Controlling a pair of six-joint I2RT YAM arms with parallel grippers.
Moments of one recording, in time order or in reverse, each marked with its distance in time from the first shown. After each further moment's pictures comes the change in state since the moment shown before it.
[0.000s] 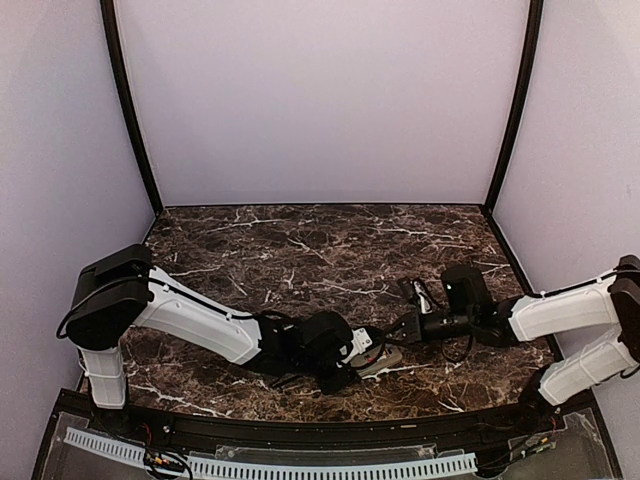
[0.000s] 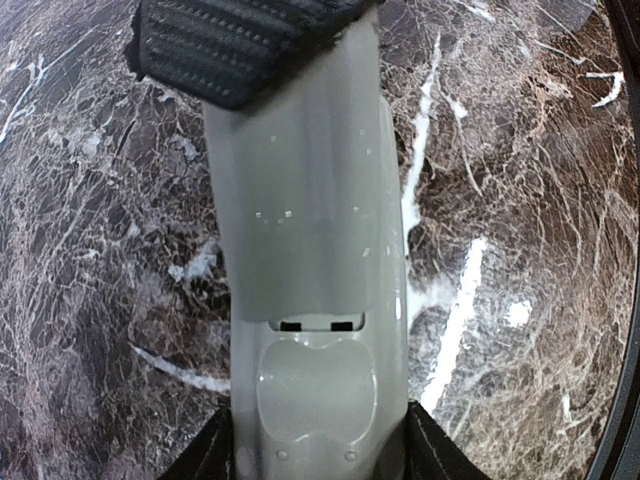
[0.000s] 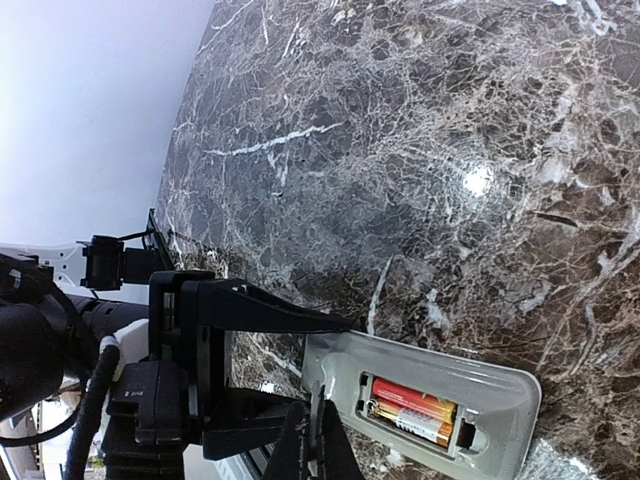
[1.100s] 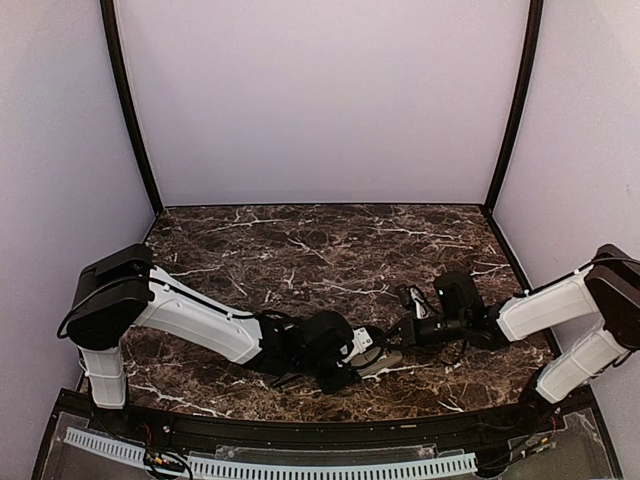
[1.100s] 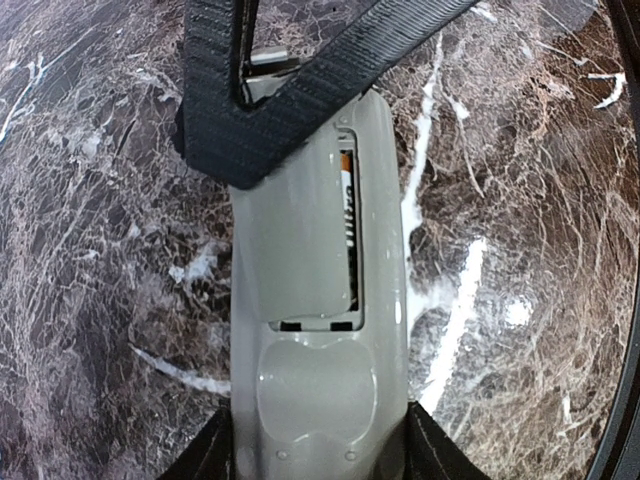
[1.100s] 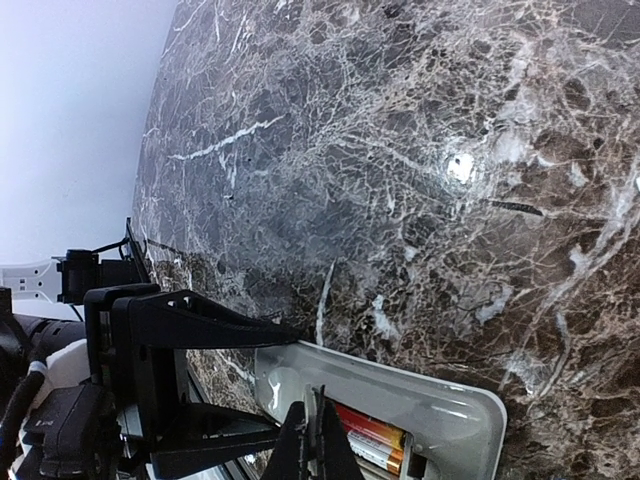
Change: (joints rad) left arm 0.001 0.003 0.007 -0.007 0.002 0.000; right arm -0.002 0.122 -0.008 0.077 0.026 0.022
